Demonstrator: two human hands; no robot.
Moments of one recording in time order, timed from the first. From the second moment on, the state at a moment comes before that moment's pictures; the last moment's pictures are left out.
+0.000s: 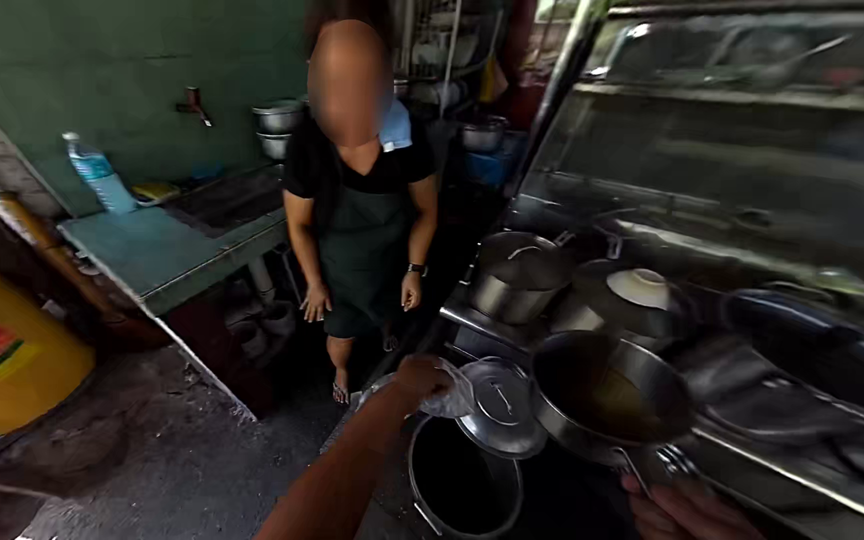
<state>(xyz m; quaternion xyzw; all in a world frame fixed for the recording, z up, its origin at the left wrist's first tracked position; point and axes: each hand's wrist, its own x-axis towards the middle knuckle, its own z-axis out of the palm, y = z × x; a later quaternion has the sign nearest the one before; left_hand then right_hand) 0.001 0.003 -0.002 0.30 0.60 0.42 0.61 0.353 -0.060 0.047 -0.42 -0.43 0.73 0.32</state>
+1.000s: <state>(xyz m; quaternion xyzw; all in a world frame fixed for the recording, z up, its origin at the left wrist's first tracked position) -0.021 0.013 -0.009 0.45 0.76 0.25 0.40 0.301 -0.050 0.065 -0.45 -0.40 0.73 0.32</state>
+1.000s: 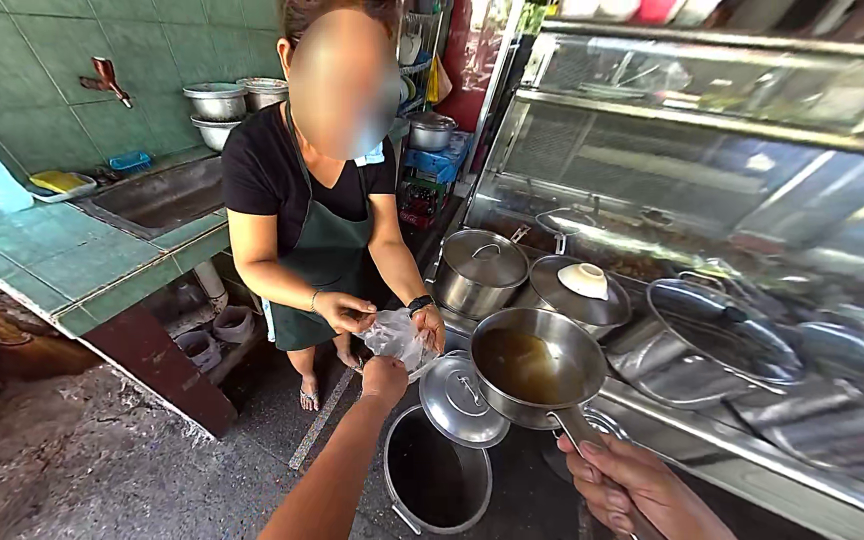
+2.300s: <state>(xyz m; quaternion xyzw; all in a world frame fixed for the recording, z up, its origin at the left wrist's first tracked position) 0.050 -0.001 -0.044 0.45 0.59 0.56 0.36 0.249 -0.023 0.073 -0.58 -0.45 0.61 0.30</state>
